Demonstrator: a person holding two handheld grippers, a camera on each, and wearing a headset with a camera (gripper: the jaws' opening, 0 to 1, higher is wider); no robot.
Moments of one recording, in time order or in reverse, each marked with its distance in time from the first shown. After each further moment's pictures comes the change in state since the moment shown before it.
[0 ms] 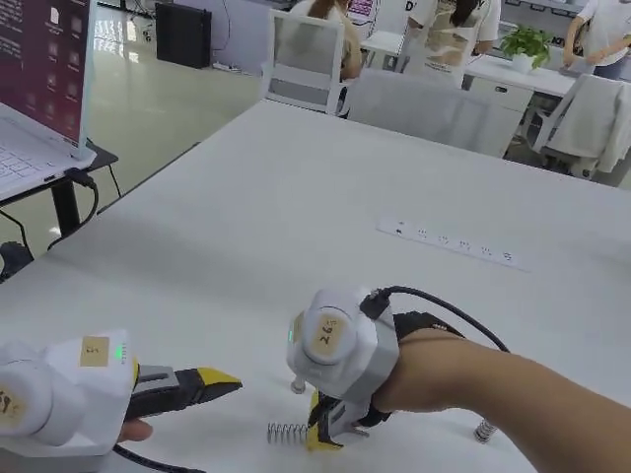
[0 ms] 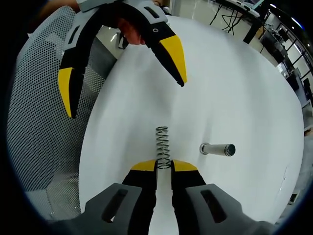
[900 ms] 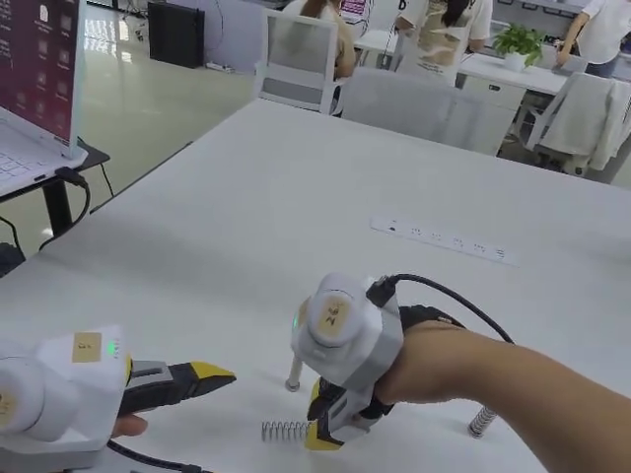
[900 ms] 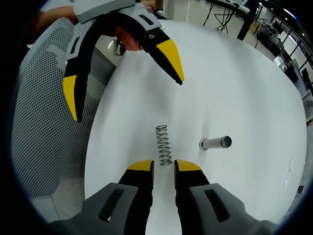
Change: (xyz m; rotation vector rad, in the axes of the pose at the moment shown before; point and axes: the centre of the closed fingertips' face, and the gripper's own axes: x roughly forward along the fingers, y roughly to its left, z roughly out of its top) left arm 0.001 0.002 0.002 0.004 -0.007 0.007; right arm -0.005 0.001 -0.002 0.063 -0.030 0.018
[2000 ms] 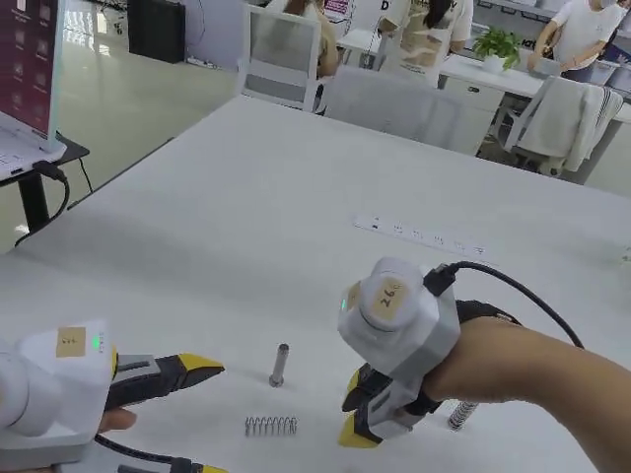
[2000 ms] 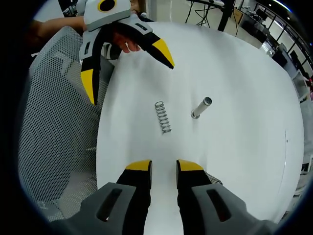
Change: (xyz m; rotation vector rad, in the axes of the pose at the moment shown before) left arm 0.003 -0.001 0.006 0.002 -0.034 -0.002; right arm -0.041 0.008 -0.029 0.132 -0.001 -0.052
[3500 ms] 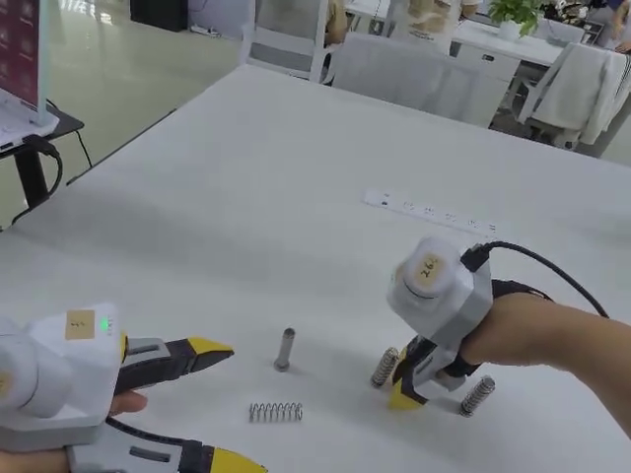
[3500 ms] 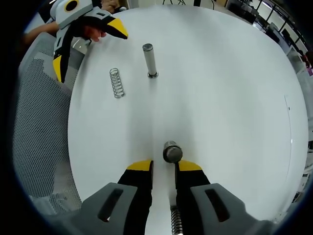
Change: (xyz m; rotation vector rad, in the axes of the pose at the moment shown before) left arm 0.014 0.009 -0.004 -0.033 0.002 -0.015; right arm 0.012 -0.055 -0.070 0.150 0.079 -0.007
